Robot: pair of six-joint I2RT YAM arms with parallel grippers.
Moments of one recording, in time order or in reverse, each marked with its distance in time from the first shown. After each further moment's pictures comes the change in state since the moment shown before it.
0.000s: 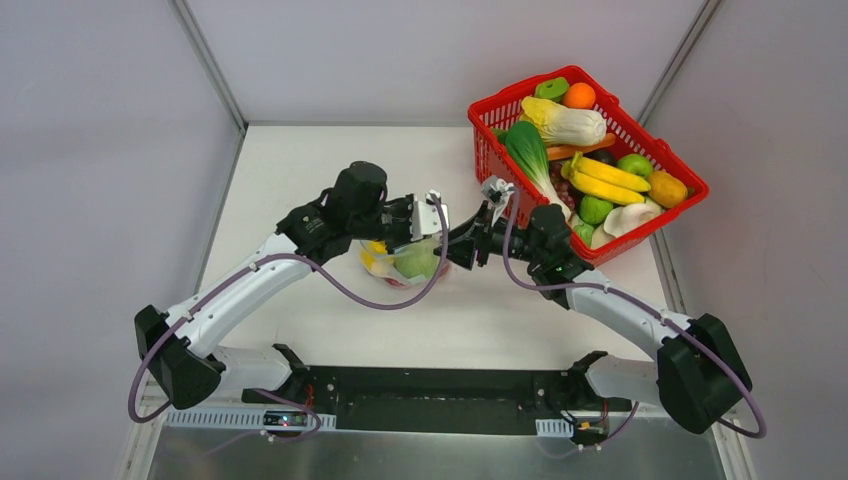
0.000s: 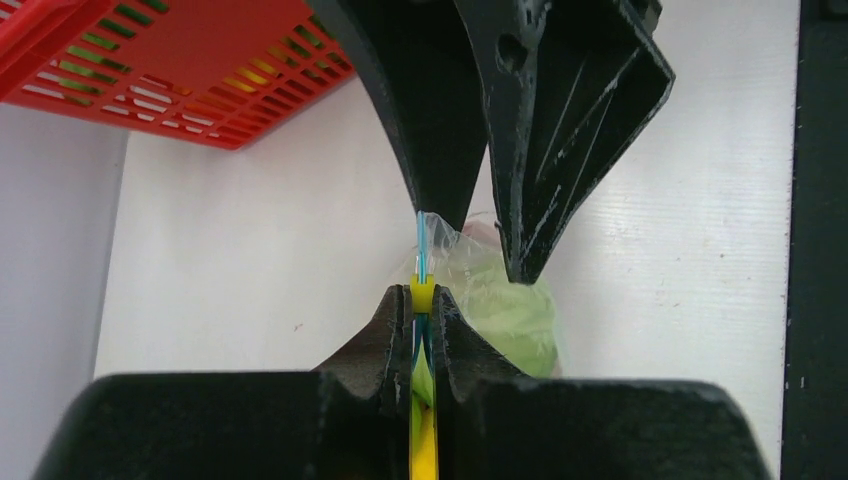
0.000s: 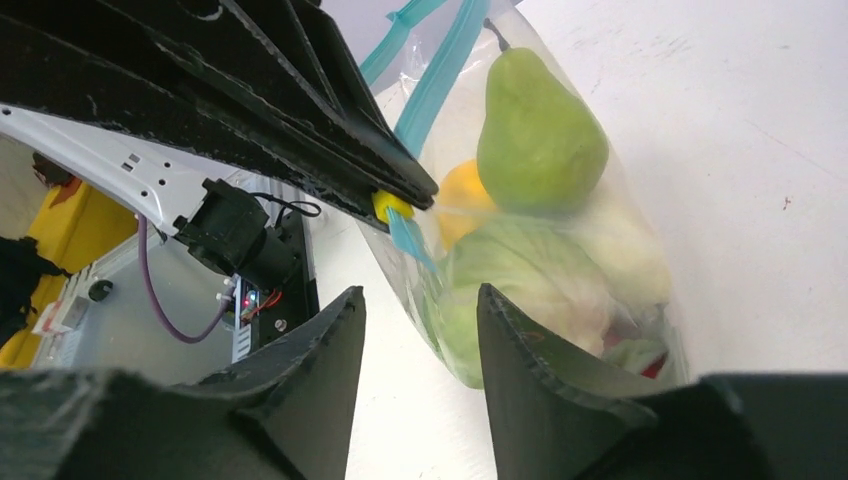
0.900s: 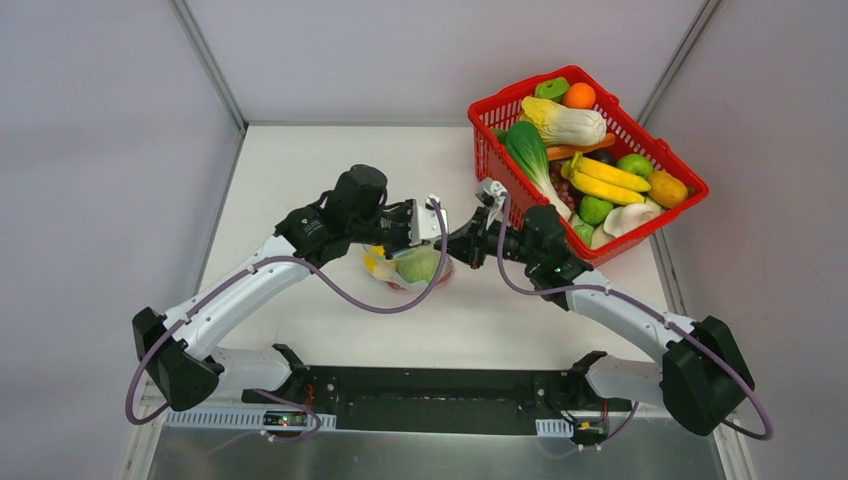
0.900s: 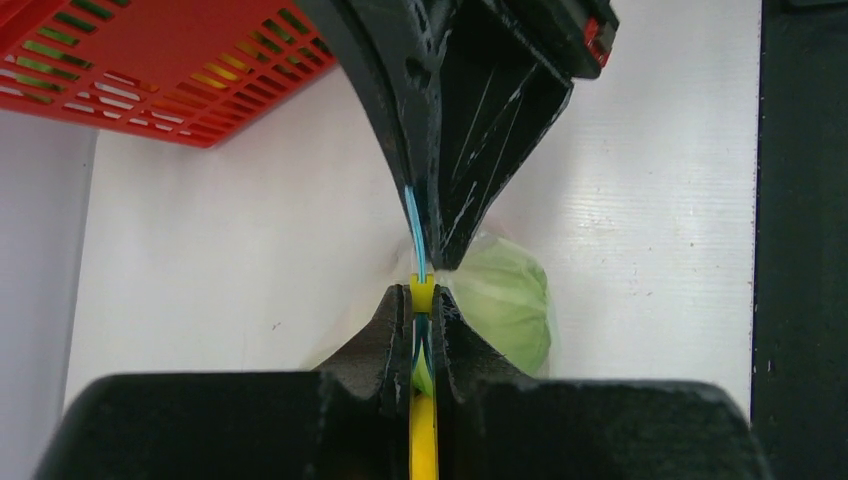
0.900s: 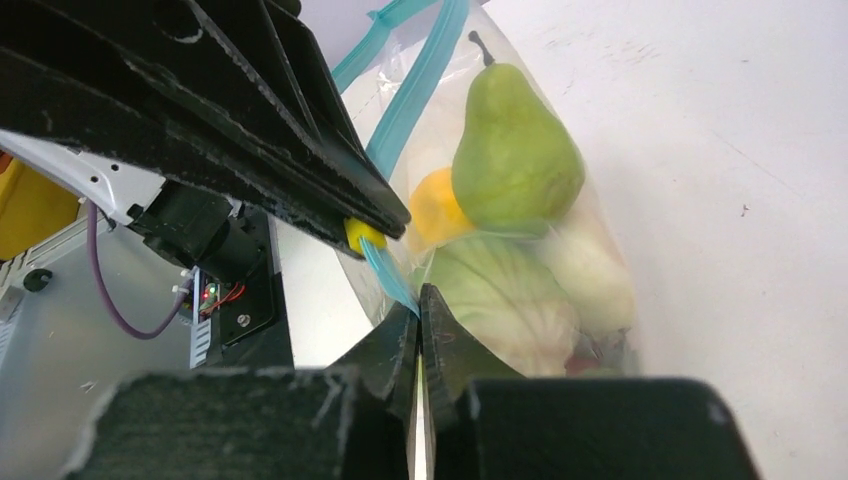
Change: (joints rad) left arm 0.000 0.007 0.021 -0.056 0.037 -0.012; right arm 0.037 0.001 0.050 -0.111 0.059 -0.134
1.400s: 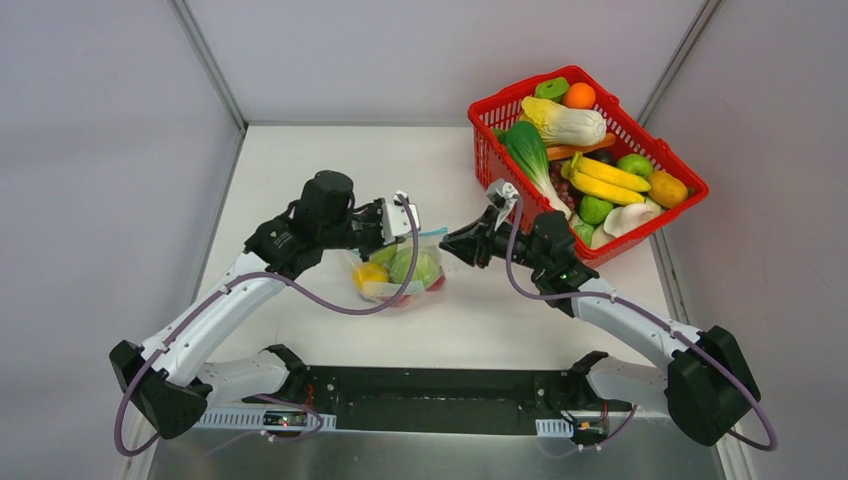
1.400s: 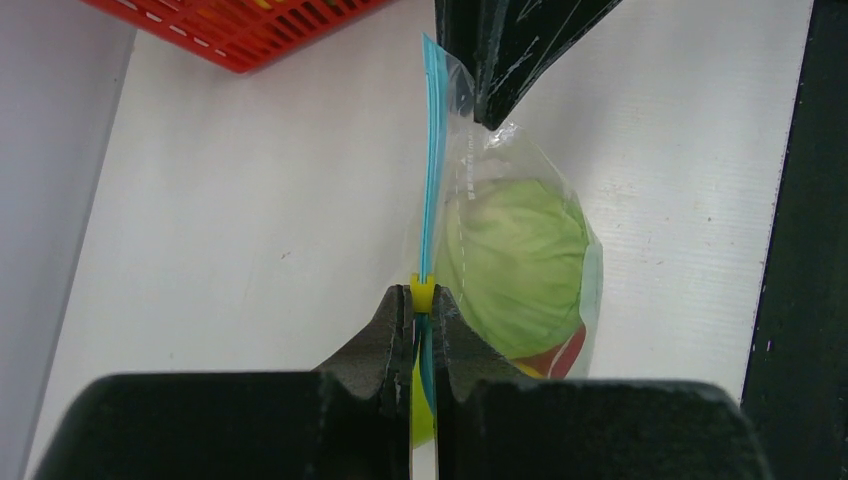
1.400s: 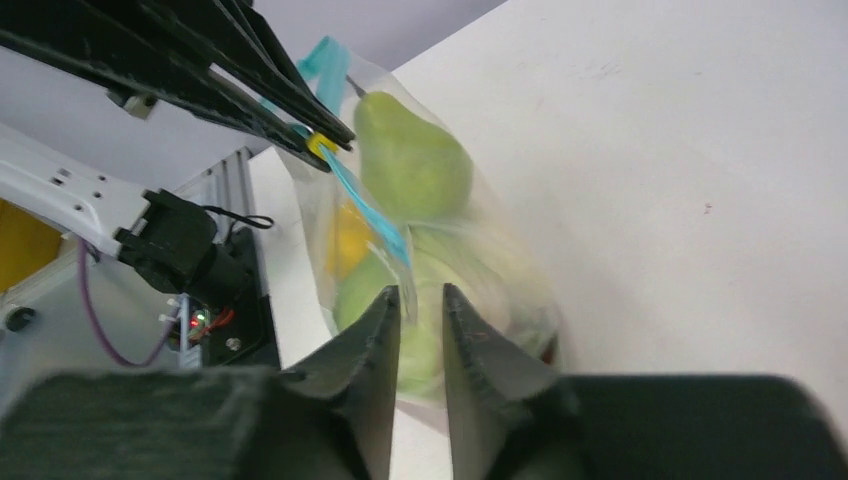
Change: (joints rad) left arm 0.100 -0.155 -0.111 -0.003 -0.021 -0.039; right arm -0.002 -0.070 -0.072 0.068 0.075 0.045
